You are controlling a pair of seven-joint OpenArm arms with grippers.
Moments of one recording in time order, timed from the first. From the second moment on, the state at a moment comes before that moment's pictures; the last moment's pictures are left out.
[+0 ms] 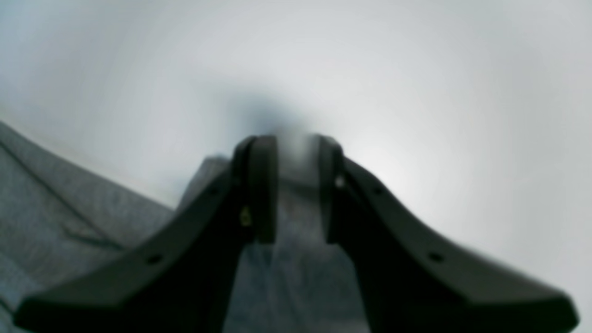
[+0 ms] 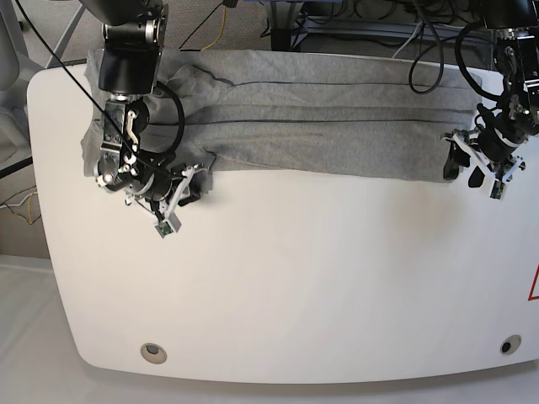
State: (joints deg) left arm 11.8 -29.2 -18.5 93.3 -29.9 -29.0 40.7; right arm 9.5 8.7 10.2 75.4 13.9 37.6 -52.6
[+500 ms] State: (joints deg) left arm 11.9 -29.4 -18.4 93.2 -29.9 -29.1 41.1; right arm -2.9 8.2 16.3 90.0 15.1 38.4 -57.5
